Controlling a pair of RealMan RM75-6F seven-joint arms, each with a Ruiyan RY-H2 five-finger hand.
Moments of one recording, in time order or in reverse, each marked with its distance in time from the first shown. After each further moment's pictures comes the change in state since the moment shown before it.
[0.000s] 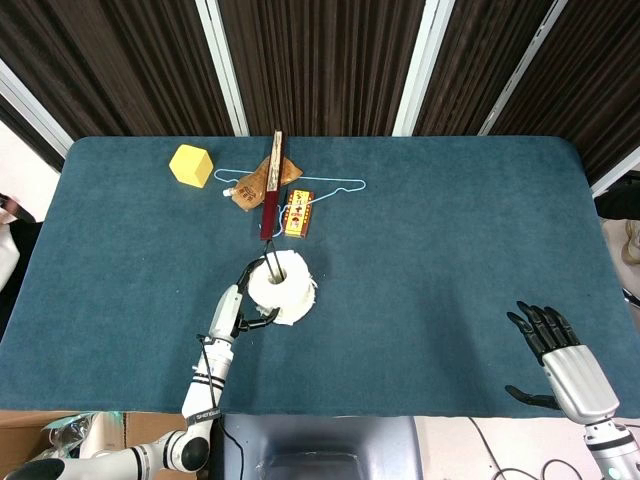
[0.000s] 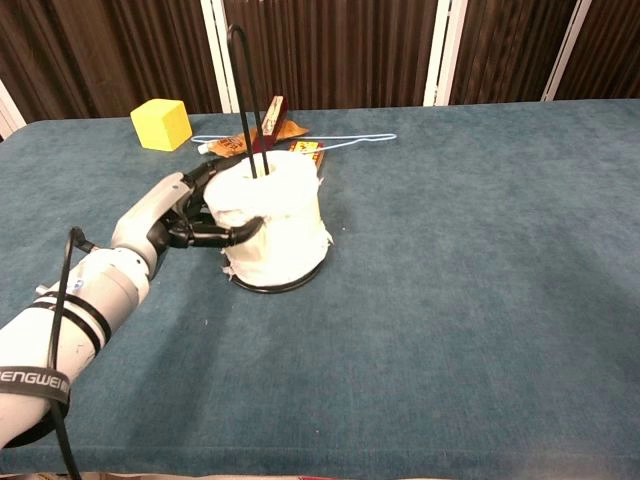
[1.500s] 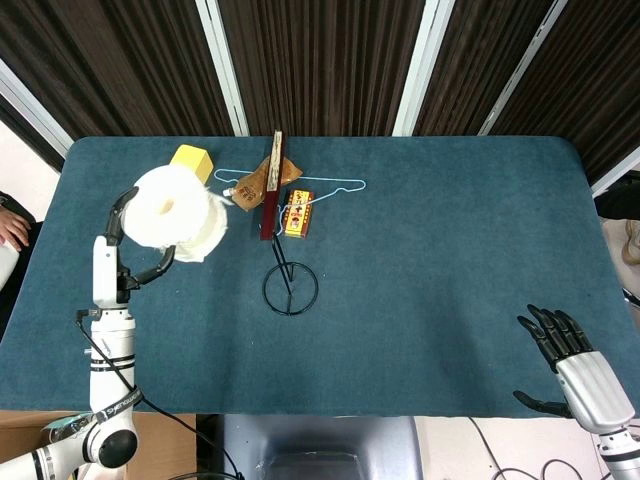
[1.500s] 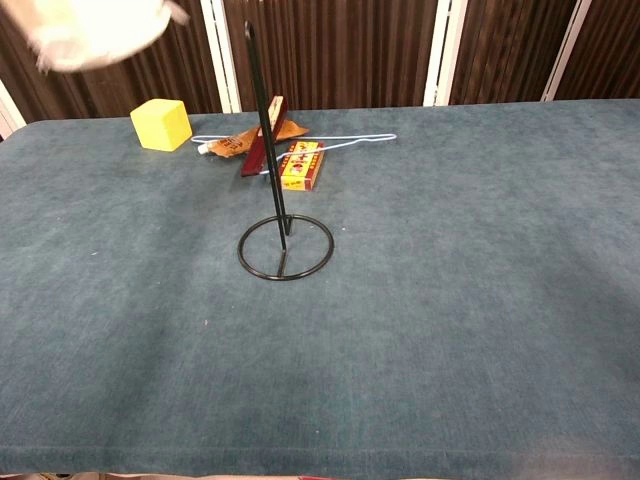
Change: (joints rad) left arm 0.124 0.445 -0.168 -0.444 0.062 0.269 0.050; right arm -0.028 0.020 -0.013 0.025 -0.043 0.072 0.064
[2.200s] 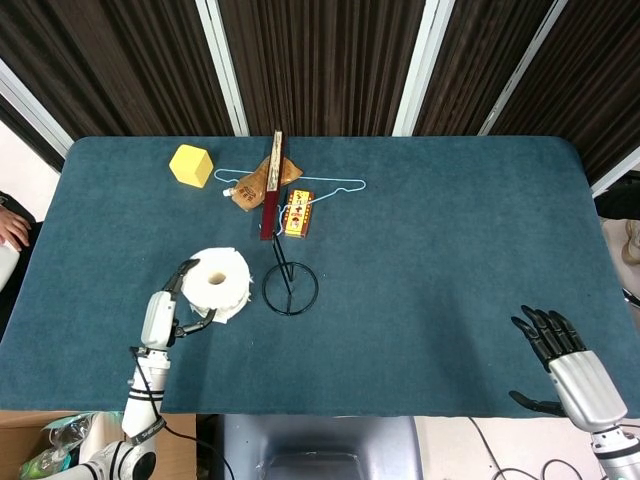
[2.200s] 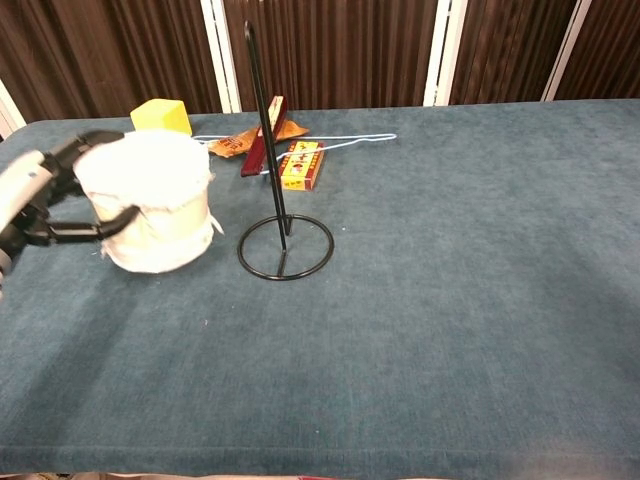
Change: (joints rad) left arm 0.011 -0.316 0.303 0.644 0.167 -0.016 -0.197; right arm 0.006 -0.008 0.000 -0.010 0.004 -0.026 -0.035
